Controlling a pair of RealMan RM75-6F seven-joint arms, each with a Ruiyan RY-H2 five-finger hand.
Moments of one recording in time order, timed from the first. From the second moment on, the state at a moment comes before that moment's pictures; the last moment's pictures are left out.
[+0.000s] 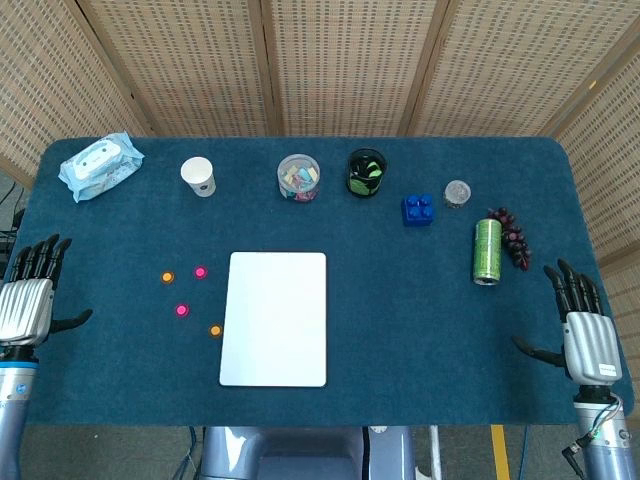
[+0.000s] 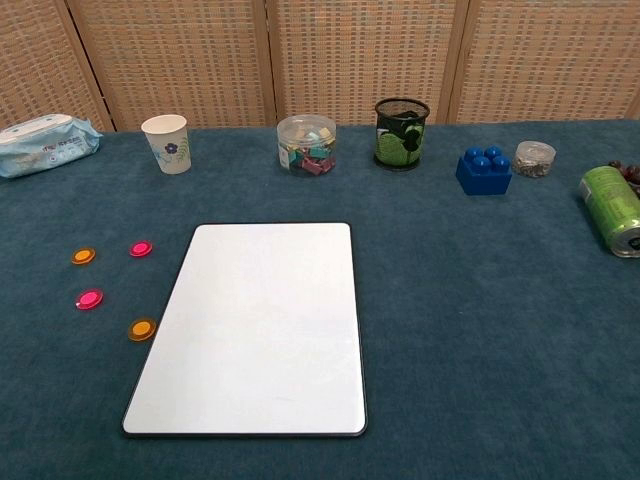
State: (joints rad) left arm -0.24 -1.22 -0.14 -1.57 1.29 1.35 0.15; right arm 0.12 -1.20 0.14 -1.65 -1.44 1.49 0.06
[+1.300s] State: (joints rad) left arm -0.59 -1.51 -0.20 -1.20 0.97 0.87 0.30; right arm 0.12 -1.18 0.14 -1.66 -1.42 1.45 0.11
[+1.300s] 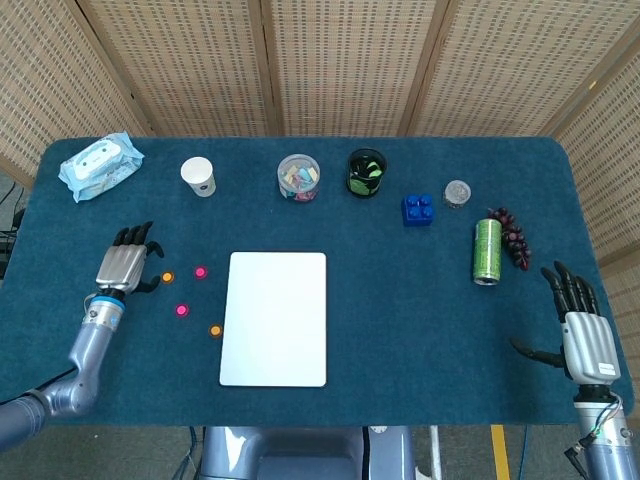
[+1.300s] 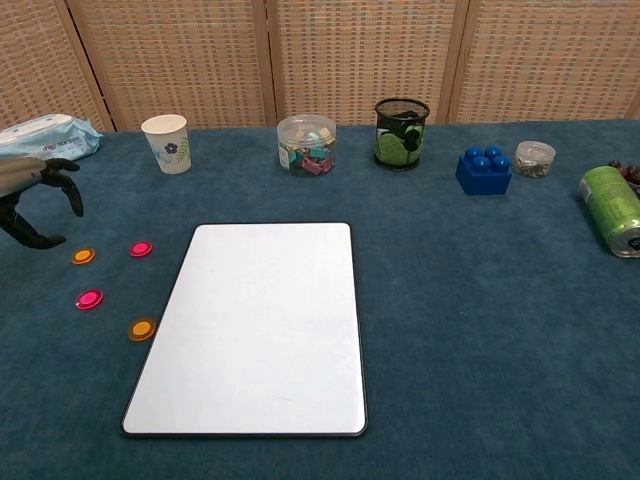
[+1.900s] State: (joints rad) left arm -0.60 -1.61 -0.17 -1.05 1.02 0.85 0.22; right arm 0.12 -1.17 0.14 -1.67 -1.42 1.45 0.11
